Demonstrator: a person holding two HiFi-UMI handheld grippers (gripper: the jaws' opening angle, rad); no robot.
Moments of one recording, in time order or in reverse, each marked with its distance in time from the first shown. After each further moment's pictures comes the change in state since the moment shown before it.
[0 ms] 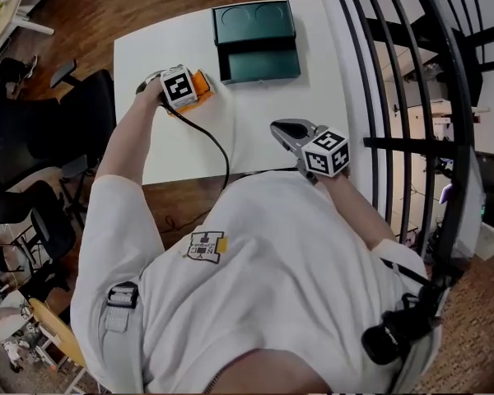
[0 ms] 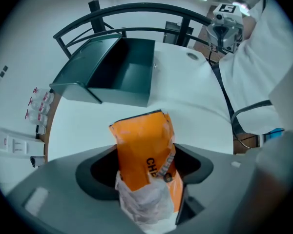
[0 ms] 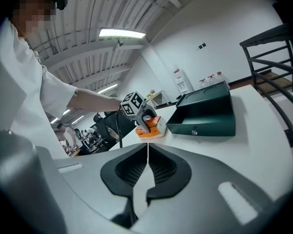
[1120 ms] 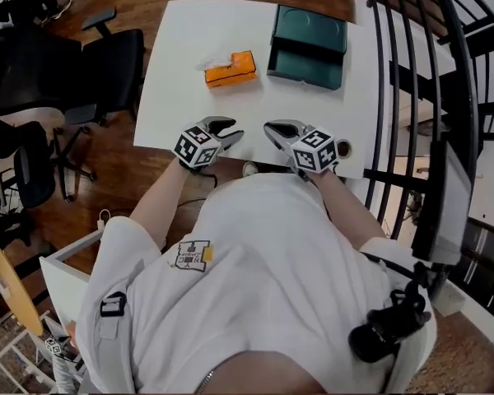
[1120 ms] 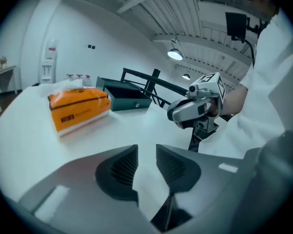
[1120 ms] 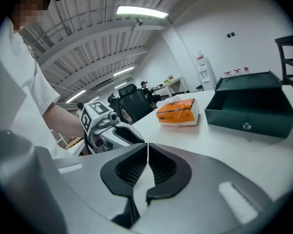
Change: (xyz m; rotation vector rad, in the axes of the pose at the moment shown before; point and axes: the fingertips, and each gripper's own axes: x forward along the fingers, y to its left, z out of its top) left arm -0.049 -0.194 0.020 -0.800 -0.799 -0.001; right arm 0.073 0.070 -0.028 -0.175 0.178 0.141
